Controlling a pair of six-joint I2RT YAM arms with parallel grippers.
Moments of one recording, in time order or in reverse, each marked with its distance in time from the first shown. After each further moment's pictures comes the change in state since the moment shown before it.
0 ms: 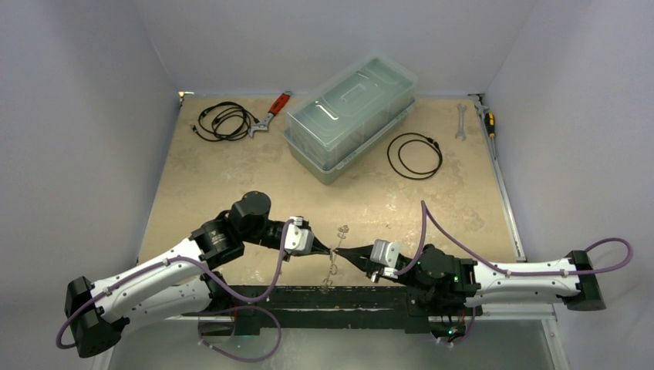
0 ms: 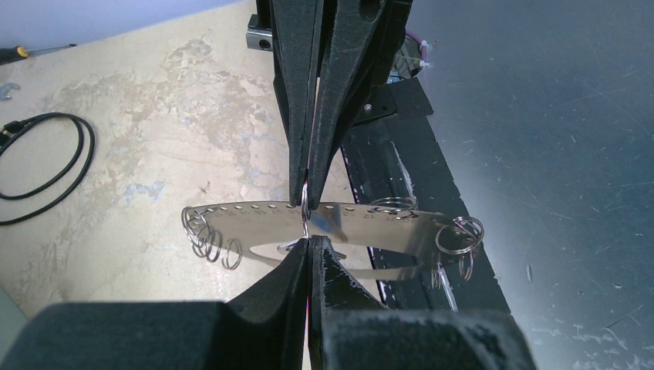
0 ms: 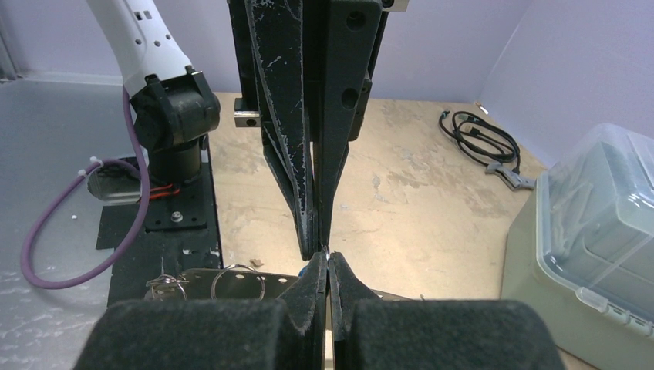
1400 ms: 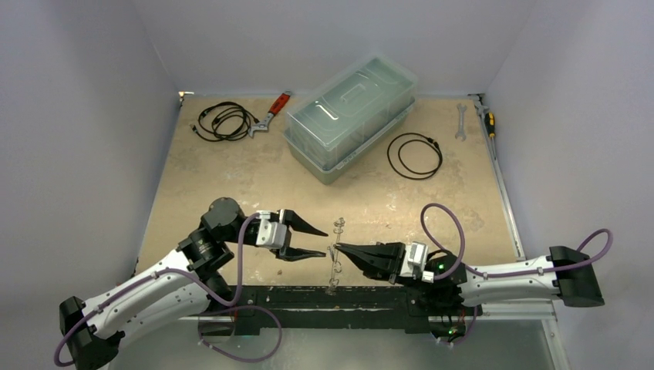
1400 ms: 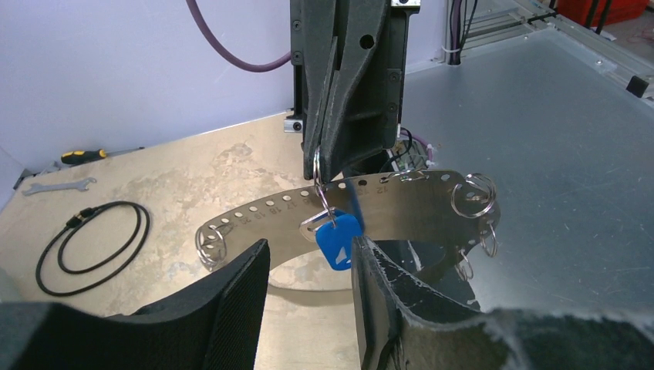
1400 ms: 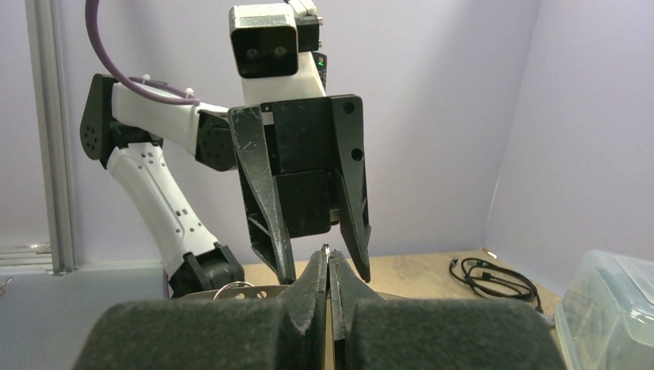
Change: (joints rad) left arm 0.064 -0.145 -0.082 0.324 0.085 -0.229; right arm 0.000 0.146 -0.183 0.824 -0.079 0.014
